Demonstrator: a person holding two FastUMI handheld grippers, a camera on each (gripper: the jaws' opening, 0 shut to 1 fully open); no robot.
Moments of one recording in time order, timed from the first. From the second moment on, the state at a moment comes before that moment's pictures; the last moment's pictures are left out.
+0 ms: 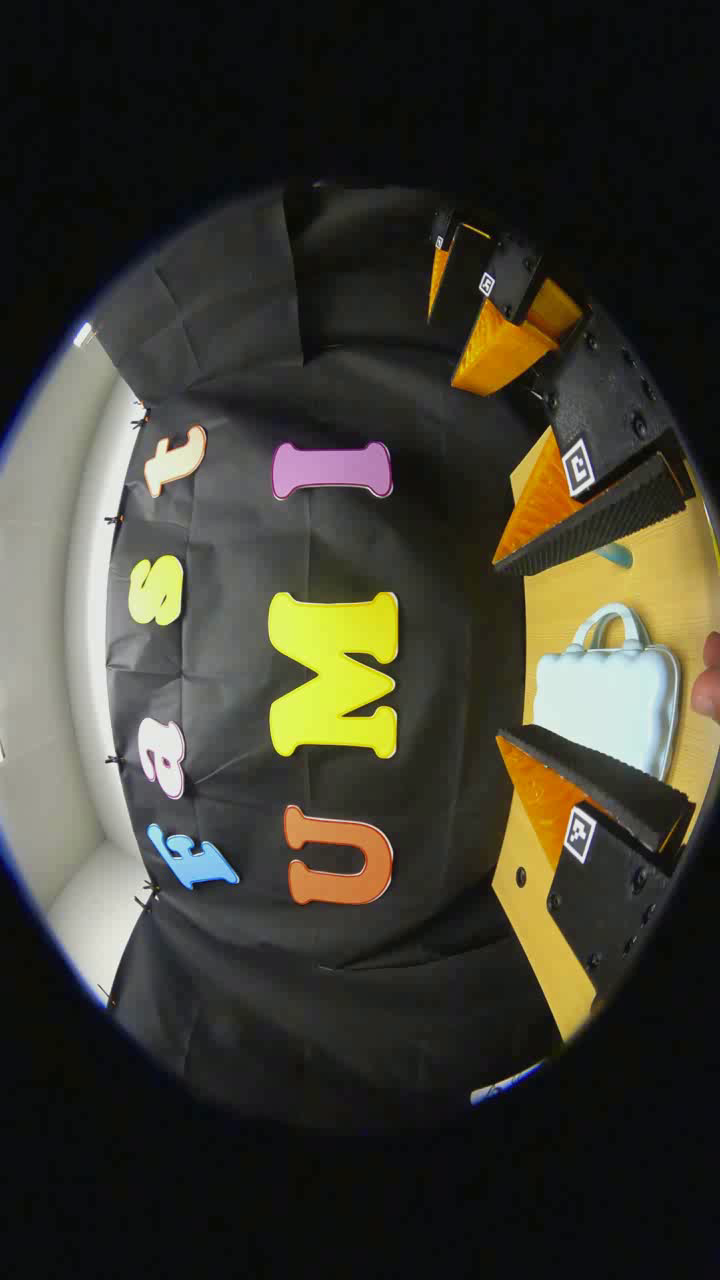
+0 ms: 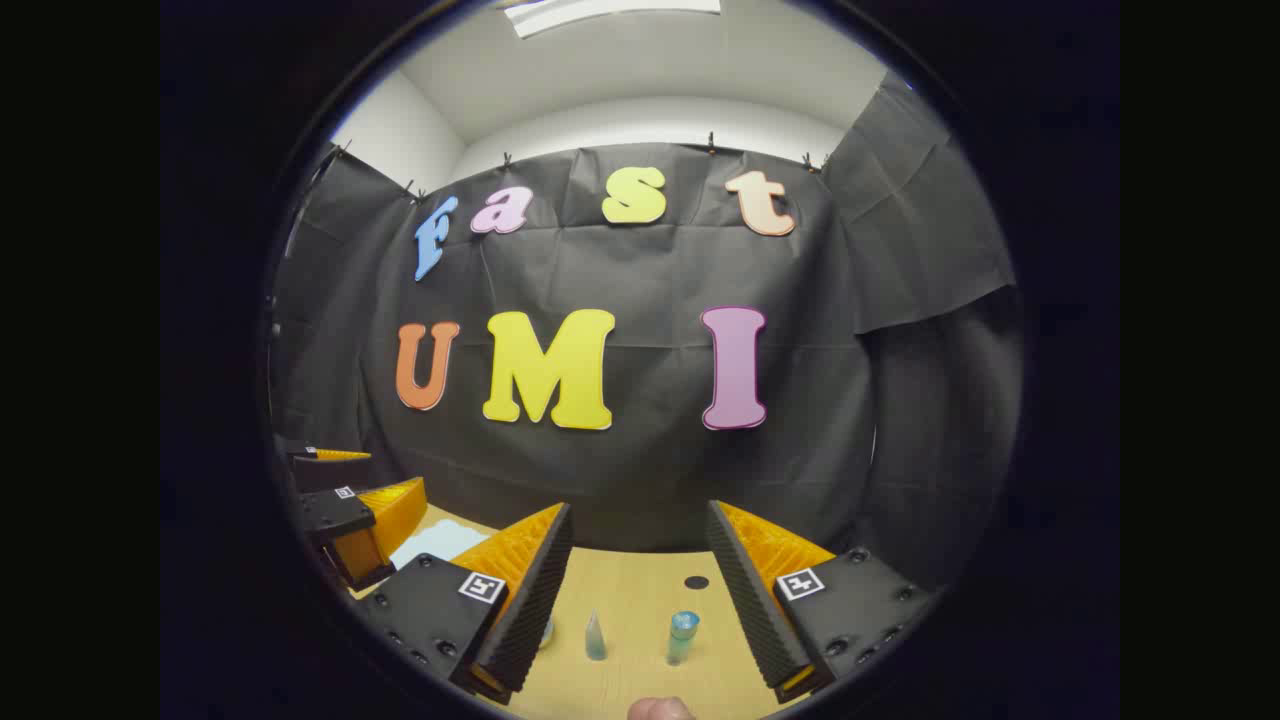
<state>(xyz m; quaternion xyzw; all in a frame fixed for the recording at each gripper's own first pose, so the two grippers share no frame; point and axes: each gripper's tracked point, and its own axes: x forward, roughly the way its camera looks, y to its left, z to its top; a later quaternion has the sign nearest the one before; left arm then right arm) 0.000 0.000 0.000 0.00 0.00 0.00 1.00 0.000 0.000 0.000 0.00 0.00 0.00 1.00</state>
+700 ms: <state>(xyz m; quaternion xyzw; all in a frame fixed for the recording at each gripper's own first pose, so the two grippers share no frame) 0.003 -0.008 -0.009 0.02 0.02 0.00 1.00 0.006 -0.018 -0.005 0.01 0.01 0.00 1.00</state>
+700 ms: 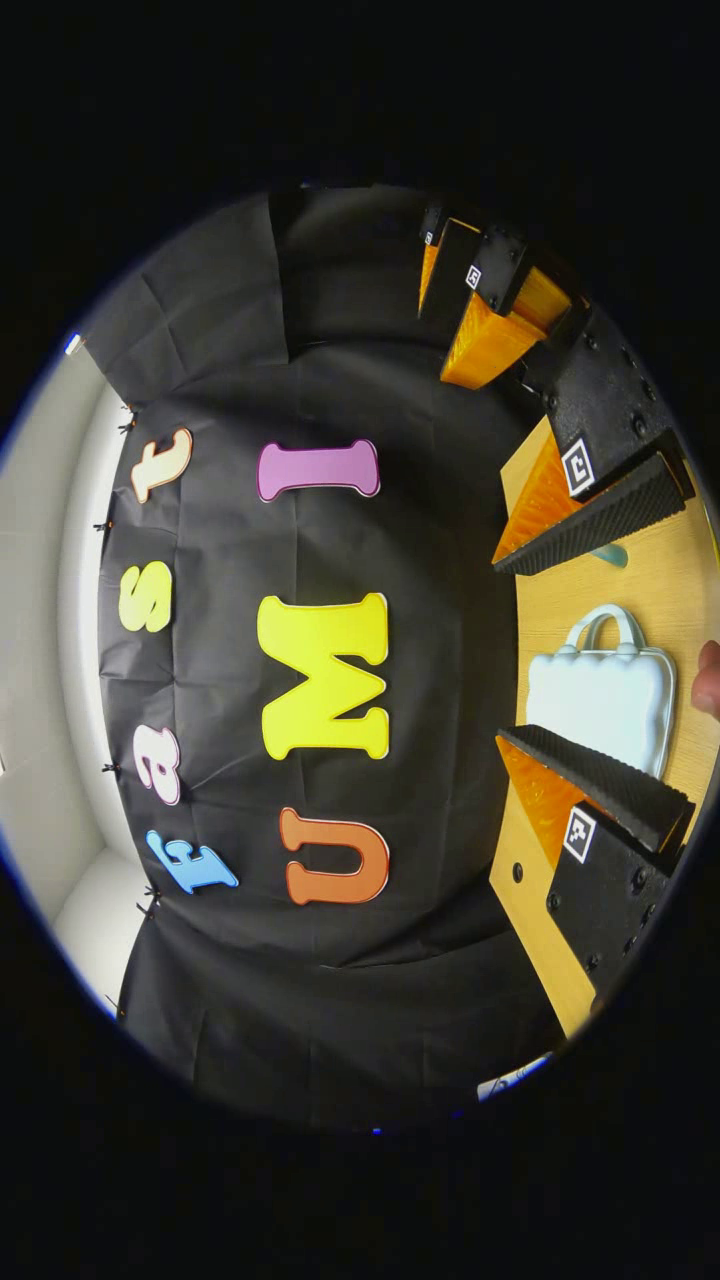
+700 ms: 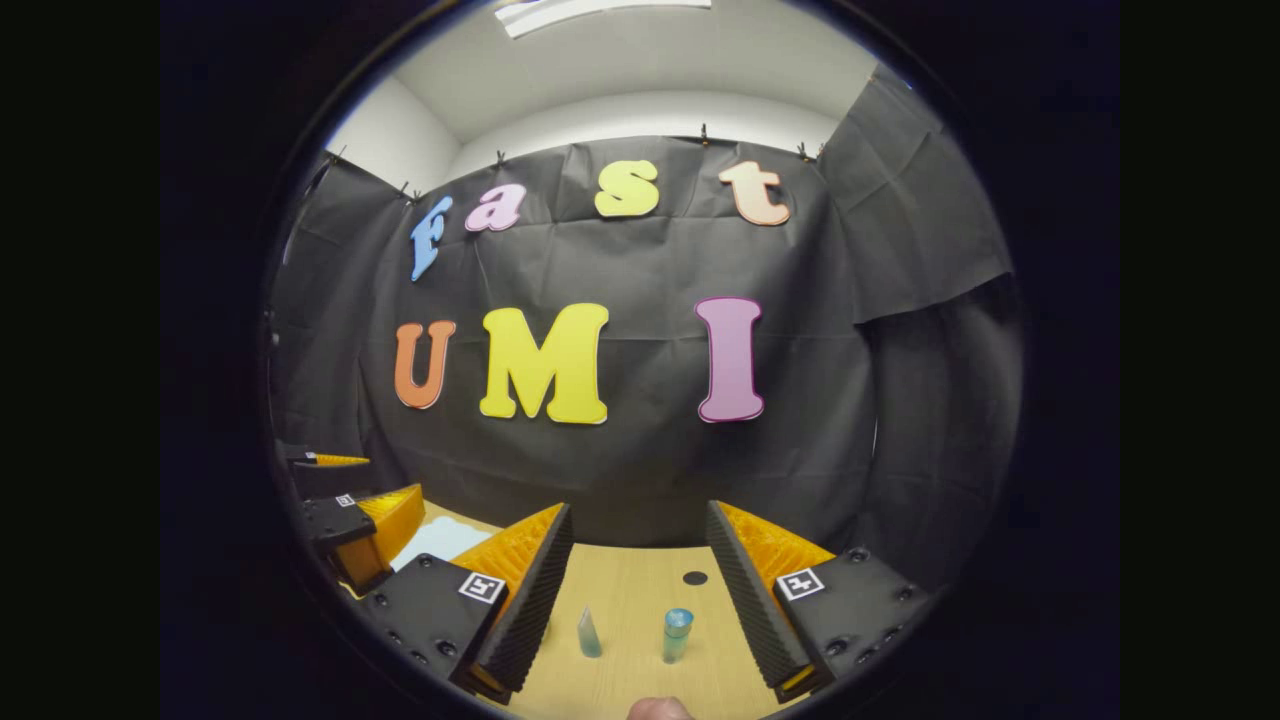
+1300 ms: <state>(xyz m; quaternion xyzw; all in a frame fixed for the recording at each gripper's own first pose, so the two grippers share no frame) 0.018 -0.026 -0.028 0.07 0.03 -0.04 1.00 0.006 -0.044 -0.024 -0.01 0.04 0.00 1.00</state>
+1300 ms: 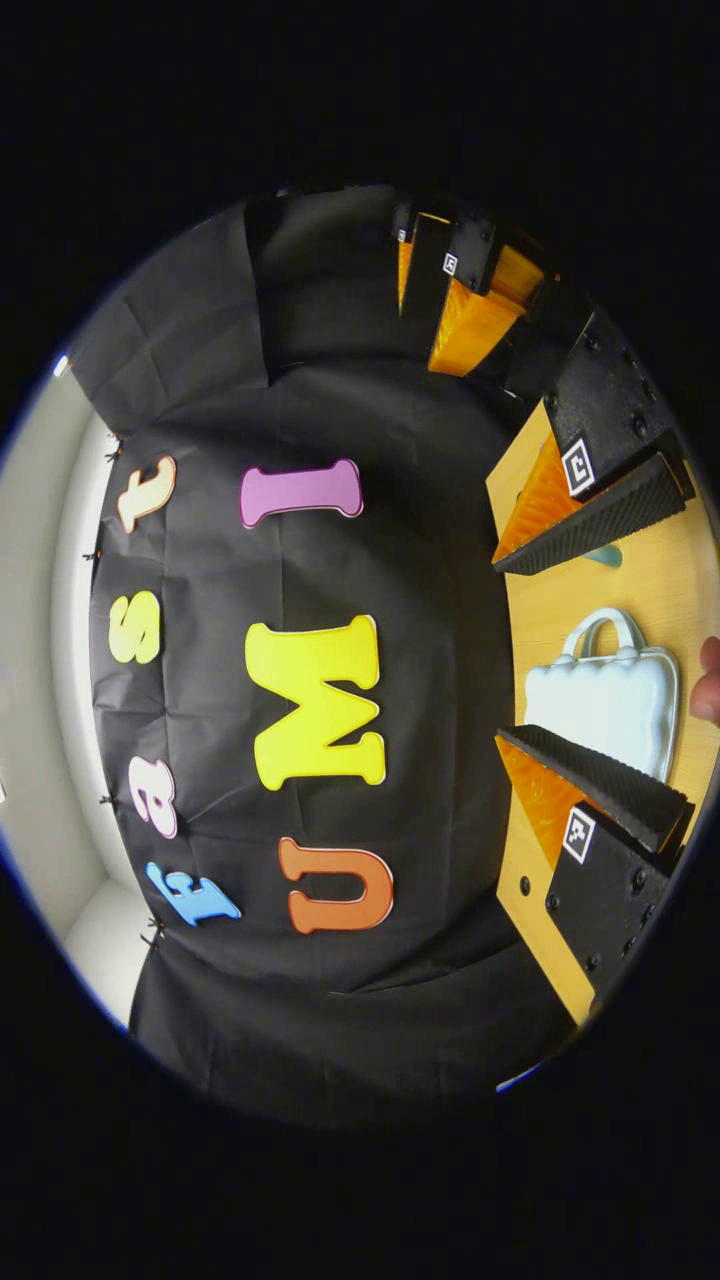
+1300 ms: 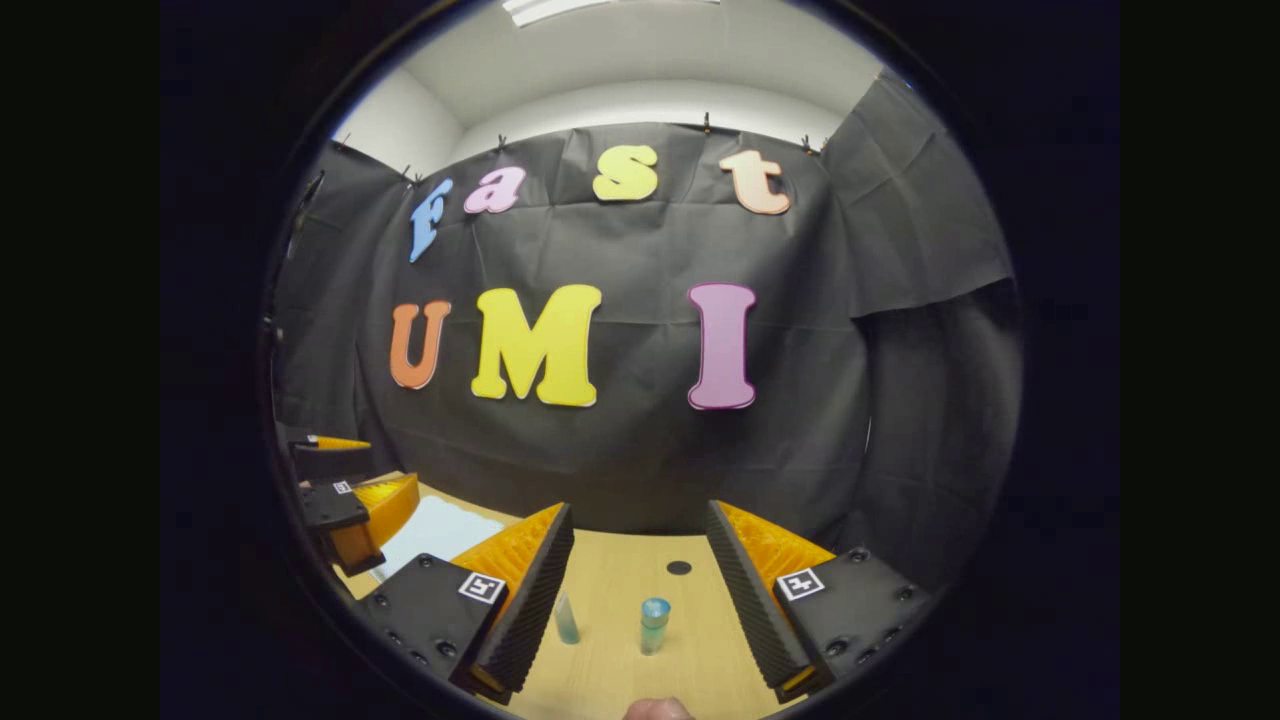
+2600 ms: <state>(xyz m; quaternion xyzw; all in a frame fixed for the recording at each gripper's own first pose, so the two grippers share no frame) 0.078 -0.029 -0.286 0.58 0.33 -0.21 0.72 -0.032 -0.177 -0.098 -0.01 0.13 -0.16 0.98</state>
